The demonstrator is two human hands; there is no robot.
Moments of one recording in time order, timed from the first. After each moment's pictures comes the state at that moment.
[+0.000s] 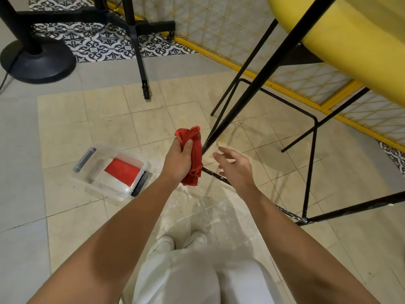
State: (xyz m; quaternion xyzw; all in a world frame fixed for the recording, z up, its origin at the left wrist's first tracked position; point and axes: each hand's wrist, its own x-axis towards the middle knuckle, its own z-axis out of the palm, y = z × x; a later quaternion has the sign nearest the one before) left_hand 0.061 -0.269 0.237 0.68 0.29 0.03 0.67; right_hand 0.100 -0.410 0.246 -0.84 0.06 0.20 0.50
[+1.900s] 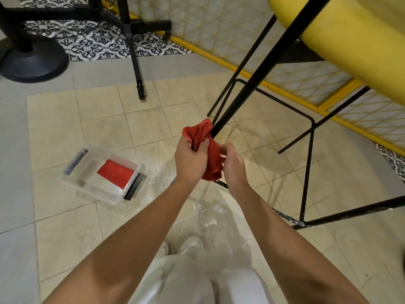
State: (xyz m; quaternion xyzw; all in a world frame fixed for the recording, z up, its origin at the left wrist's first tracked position) left_hand 0.078 -0.310 0.258 0.62 0.32 0.11 0.71; right_hand 0.112 -0.399 0.248 -0.78 0.12 0.20 0.59
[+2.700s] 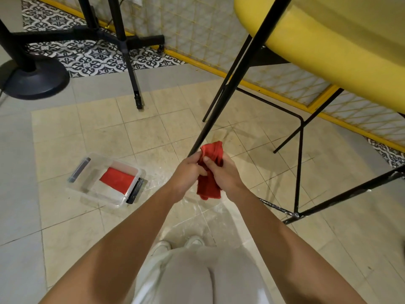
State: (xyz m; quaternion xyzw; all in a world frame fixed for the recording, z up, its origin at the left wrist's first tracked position) left_hand 0.039 -0.304 0.272 0.63 0.19 -0.14 0.74; right_hand 0.082 -0.412 0.262 -0.82 0.03 0.21 0.54
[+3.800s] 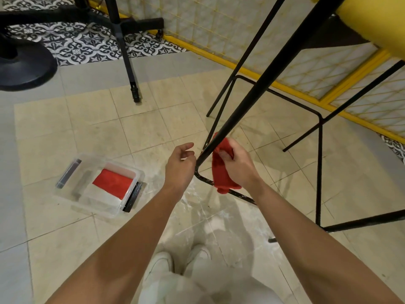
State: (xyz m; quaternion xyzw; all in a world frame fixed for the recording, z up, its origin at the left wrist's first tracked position) left_hand 0.088 -0.277 0.204 0.63 0.33 0.00 0.70; right_hand 0.153 -0.408 0.217 -0.88 -0.10 0.17 0.43
